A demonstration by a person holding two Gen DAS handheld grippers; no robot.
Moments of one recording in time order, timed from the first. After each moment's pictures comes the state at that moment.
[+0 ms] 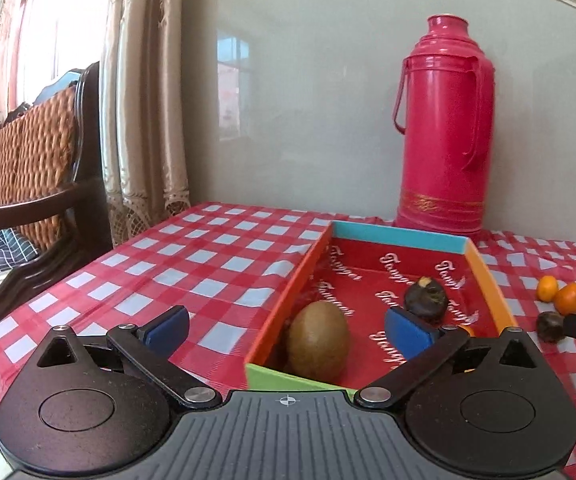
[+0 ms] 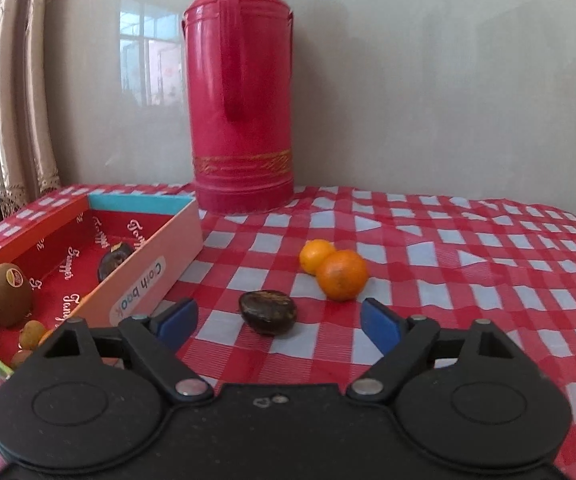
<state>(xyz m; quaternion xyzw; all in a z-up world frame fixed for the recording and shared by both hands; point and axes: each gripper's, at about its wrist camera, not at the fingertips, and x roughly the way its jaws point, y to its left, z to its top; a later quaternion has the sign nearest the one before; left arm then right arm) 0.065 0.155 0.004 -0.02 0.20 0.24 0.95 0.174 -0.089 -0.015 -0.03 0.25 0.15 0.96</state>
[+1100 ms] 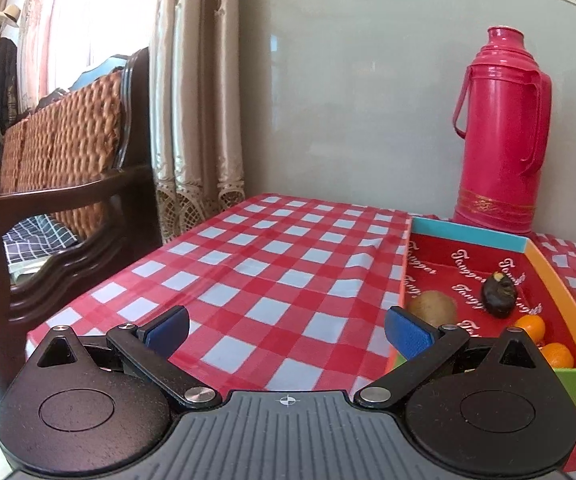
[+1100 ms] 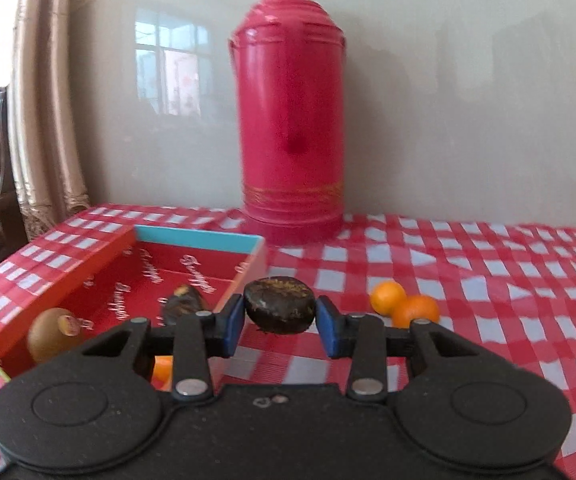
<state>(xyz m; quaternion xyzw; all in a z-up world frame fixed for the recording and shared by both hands) 0.026 0.217 0.006 -0.03 0.20 0.28 0.94 0.166 -0.039 0.016 -0.02 0.23 0.18 0.96</state>
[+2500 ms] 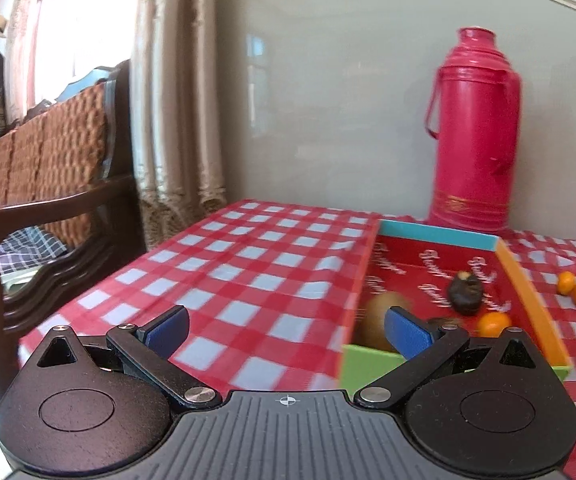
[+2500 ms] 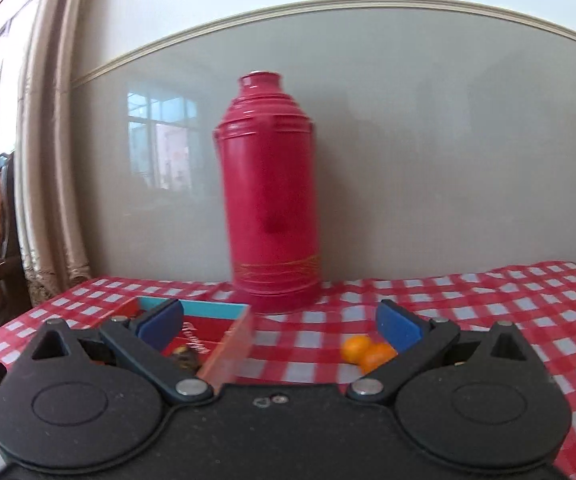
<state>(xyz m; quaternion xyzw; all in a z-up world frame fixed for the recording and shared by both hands) 0.029 0.180 0.016 -0.02 0.20 0.25 0.95 0.133 -0.083 0.032 0.02 0.12 0.15 0.98</state>
